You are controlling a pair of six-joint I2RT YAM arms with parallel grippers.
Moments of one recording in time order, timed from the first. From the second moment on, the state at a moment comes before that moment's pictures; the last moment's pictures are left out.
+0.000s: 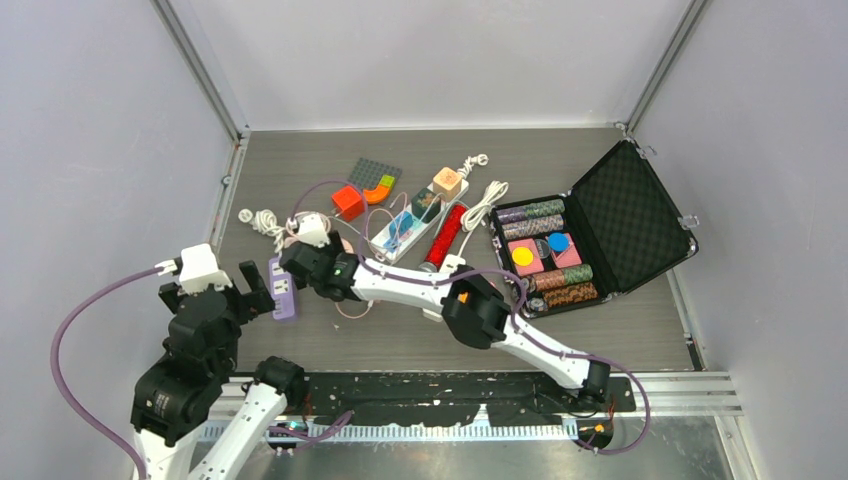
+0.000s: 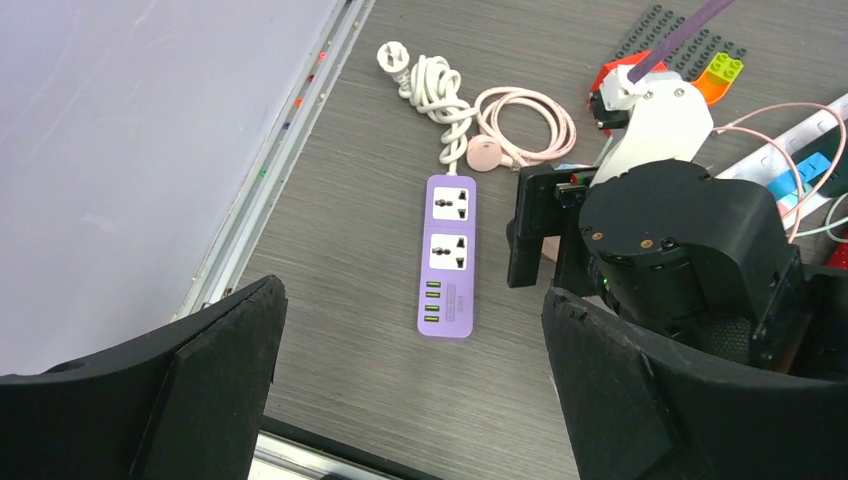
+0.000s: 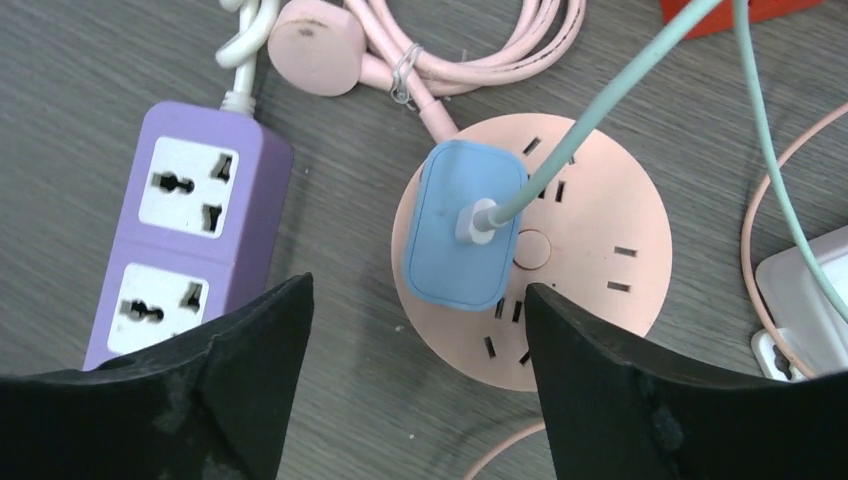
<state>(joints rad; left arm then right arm) -0.37 0.35 1.01 -1.08 -0.63 -0.26 1.22 2.61 2.36 -0.48 0.60 0.55</state>
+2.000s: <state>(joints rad) -0.37 0.35 0.96 -1.22 -0.55 -0.55 1.15 2.57 2.24 -0.27 0.44 0.40</state>
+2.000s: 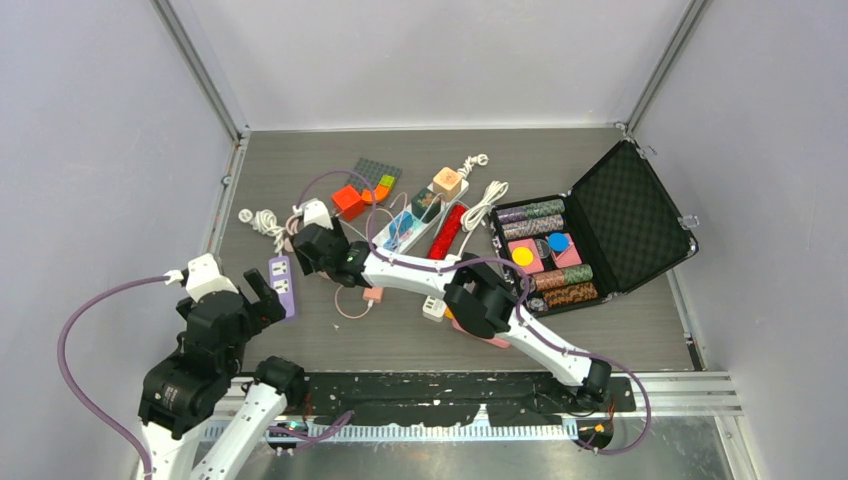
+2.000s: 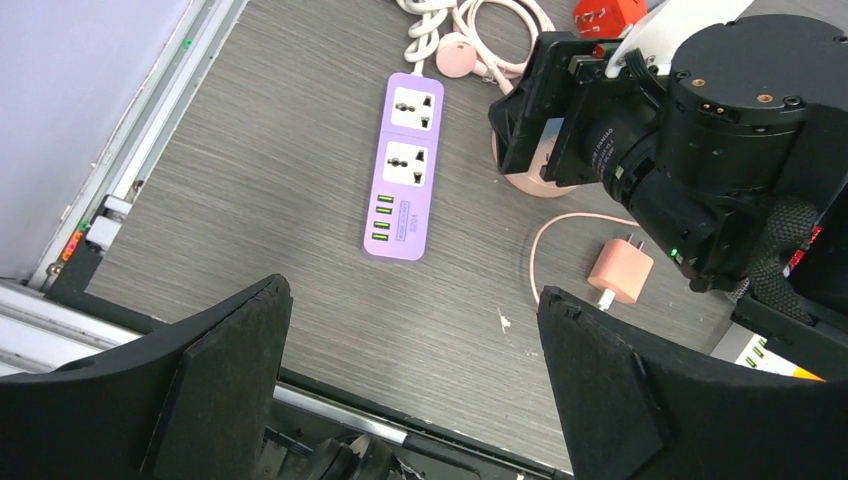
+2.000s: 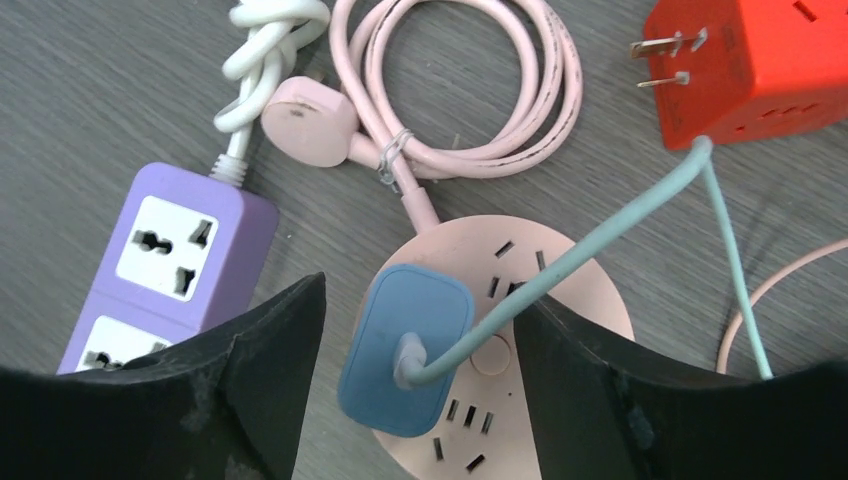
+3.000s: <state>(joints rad) -0.37 0.33 0.76 -1.07 -0.40 -0.63 1.13 2.11 1.65 -0.19 0.12 0.43</state>
